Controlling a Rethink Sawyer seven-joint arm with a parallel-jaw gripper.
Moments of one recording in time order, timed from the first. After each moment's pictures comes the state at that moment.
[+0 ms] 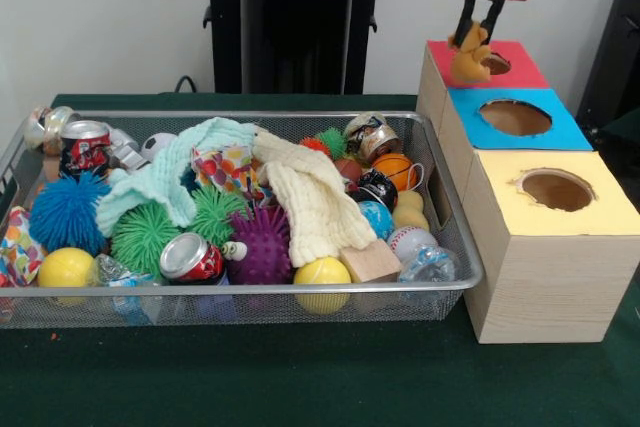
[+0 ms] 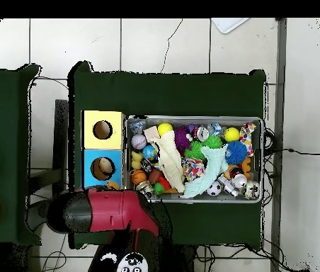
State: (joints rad) arm 0.18 -0.82 -0.16 1.89 0.03 0.58 1.87
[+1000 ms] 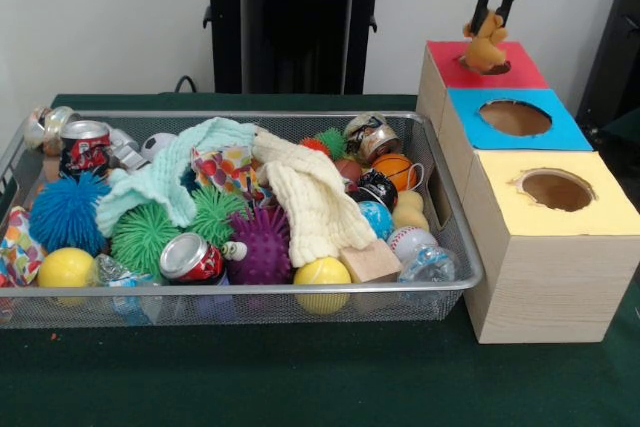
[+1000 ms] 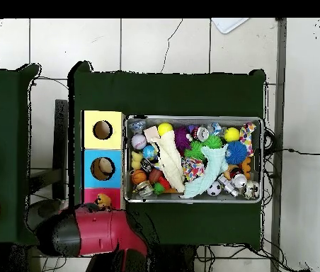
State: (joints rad) arm 0.21 -0.89 -0.12 2.03 0.04 0.51 1.87
